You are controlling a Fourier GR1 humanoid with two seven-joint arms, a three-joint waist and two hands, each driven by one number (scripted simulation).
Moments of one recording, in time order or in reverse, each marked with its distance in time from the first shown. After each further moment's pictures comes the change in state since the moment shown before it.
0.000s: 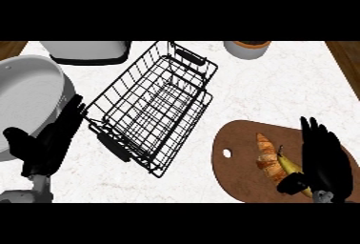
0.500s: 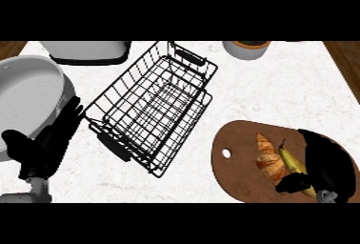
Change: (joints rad) left arm 0.018 -0.025 0.034 -0.015 -0.037 -0.030 0.013; right arm 0.033 0.036 -0.066 0.036 0.035 0.042 -0.066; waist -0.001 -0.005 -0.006
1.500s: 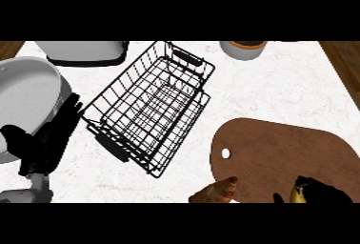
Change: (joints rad) left arm -0.024 -0.029 0.038 0.010 -0.023 -0.016 0.022; right arm 0.306 -0.001 0.083 -0.203 0.096 -0.063 -0.097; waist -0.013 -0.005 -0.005
